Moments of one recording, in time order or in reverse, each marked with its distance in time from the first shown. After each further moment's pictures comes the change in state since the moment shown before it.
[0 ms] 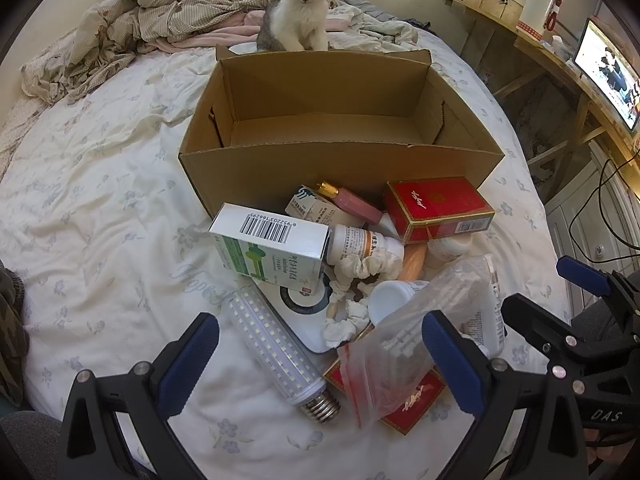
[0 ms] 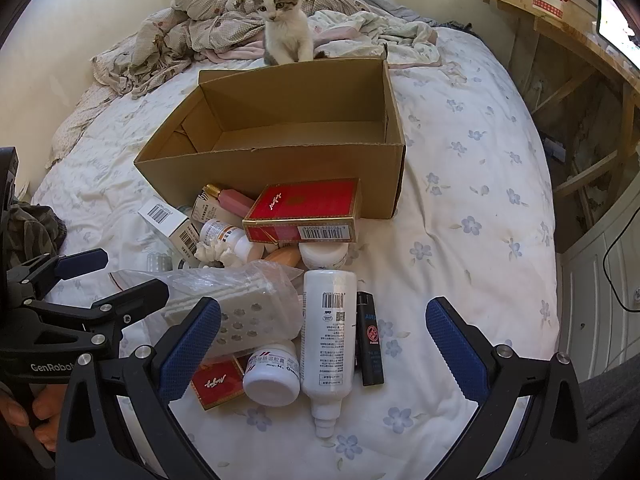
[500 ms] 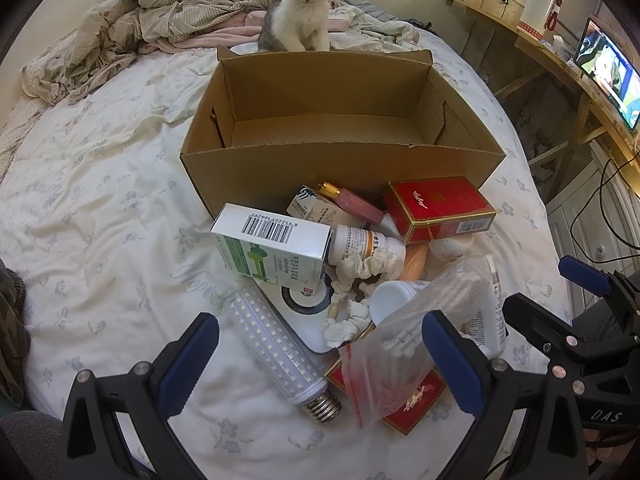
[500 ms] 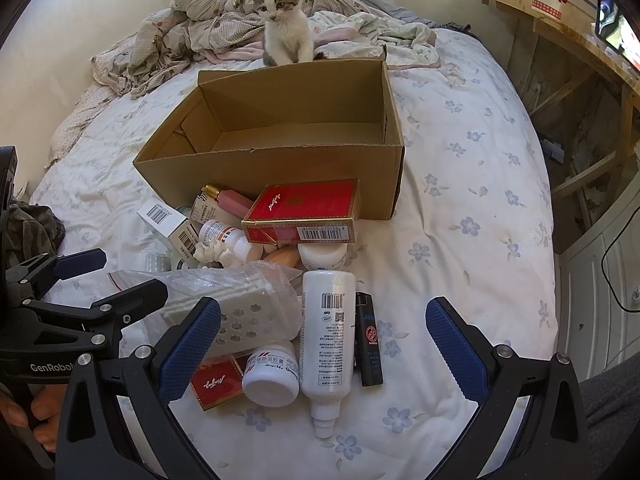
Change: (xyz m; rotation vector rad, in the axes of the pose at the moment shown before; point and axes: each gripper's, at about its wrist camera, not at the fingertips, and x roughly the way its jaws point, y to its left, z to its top) left arm -0.002 0.000 -0.001 -0.046 -0.008 0.029; right arm -0.002 -0.001 -0.001 0.014 -0.004 -0.014
